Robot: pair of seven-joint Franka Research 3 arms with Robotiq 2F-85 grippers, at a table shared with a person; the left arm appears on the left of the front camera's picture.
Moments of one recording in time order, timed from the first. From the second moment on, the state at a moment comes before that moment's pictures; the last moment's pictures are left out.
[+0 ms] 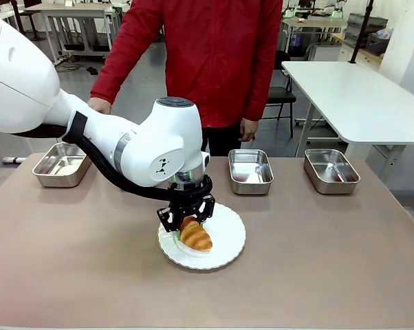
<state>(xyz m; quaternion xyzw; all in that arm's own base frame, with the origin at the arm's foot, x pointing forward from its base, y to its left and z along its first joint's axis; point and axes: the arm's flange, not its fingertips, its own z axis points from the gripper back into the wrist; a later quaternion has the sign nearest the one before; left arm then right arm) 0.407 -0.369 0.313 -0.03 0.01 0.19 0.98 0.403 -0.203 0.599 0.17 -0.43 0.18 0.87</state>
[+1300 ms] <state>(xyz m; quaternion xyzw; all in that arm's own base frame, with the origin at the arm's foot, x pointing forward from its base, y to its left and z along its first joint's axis) 0.425 -0.169 0.453 -0.11 0.03 -0.01 0.99 0.403 -0.203 0.598 0.17 -0.43 0.18 0.87</state>
